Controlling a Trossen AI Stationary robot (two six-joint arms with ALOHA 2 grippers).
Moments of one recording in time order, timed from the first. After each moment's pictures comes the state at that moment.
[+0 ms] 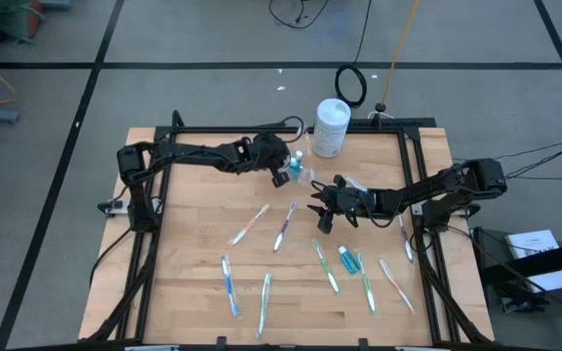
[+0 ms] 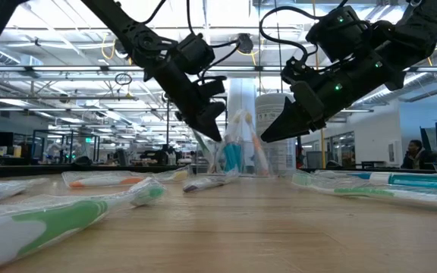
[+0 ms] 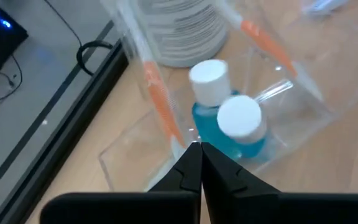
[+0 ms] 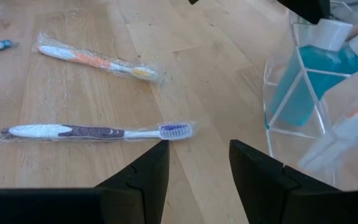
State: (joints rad) left arm 0.37 1.86 1.17 -0.02 -0.17 0.11; right arm -0.02 1.51 0.51 0.48 0.28 0.17
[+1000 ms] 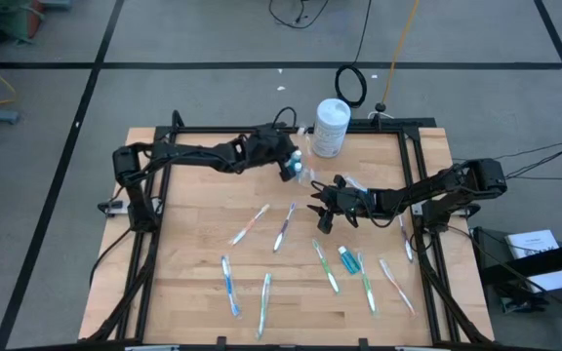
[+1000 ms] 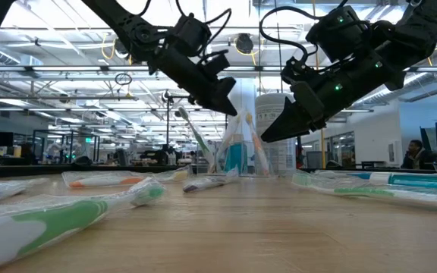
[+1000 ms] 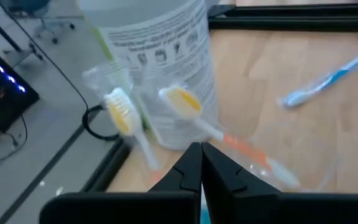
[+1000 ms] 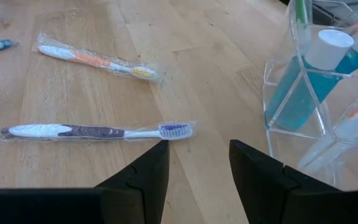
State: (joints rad) left arm 0.36 1.83 1.17 0.21 -0.15 0.17; right arm -0.02 1.51 0.51 0.48 0.28 0.17
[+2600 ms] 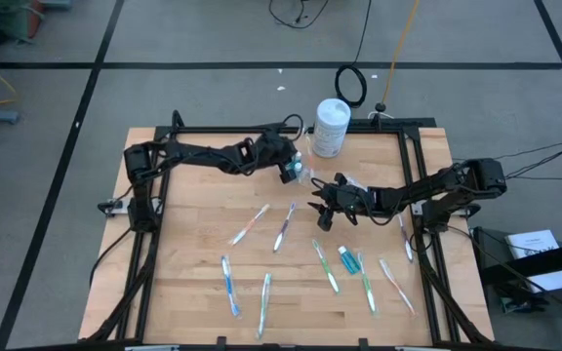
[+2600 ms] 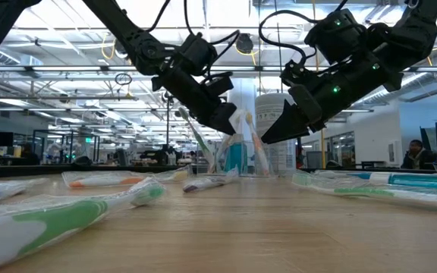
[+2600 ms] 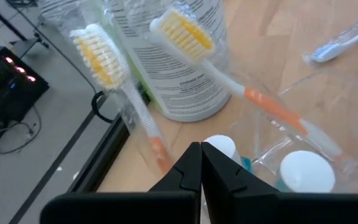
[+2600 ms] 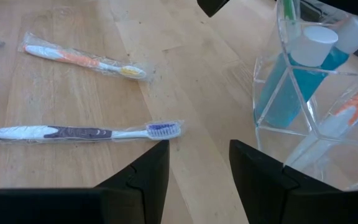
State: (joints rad) left arm 0.36 1.93 1.17 0.13 -0.16 0.20; right arm -0.04 1.51 0.51 0.48 0.28 0.17
